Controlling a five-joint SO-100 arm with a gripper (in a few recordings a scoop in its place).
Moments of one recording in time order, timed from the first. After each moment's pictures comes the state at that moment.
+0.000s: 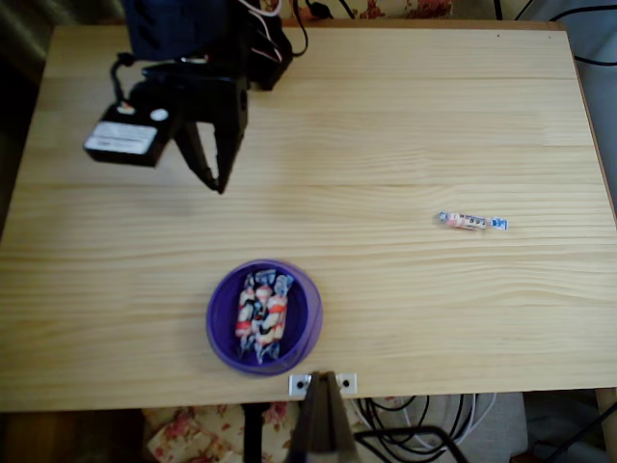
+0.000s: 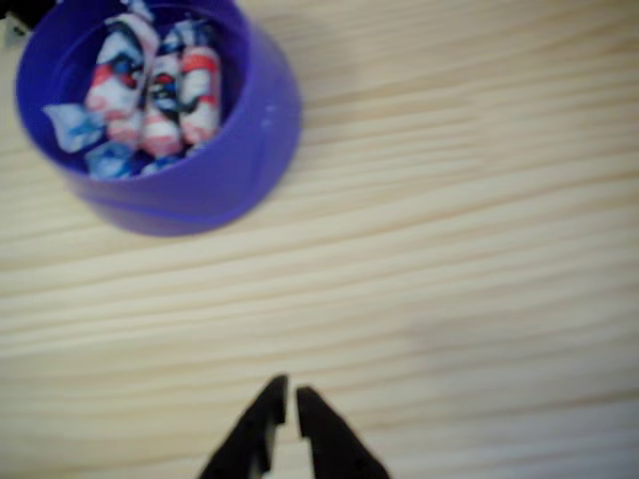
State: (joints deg) arm 7.0 188.2 175.5 54.9 6.4
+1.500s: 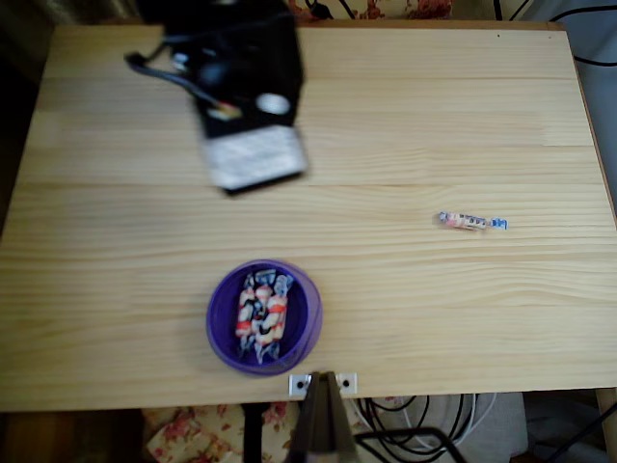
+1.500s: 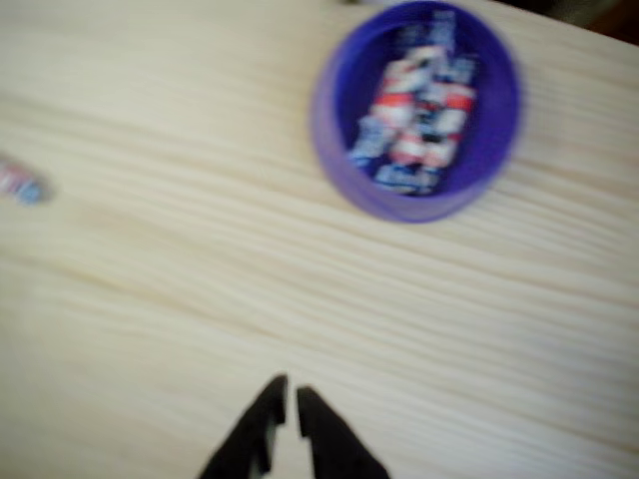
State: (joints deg) arm -14.7 136.9 122.2 74.4 1.6
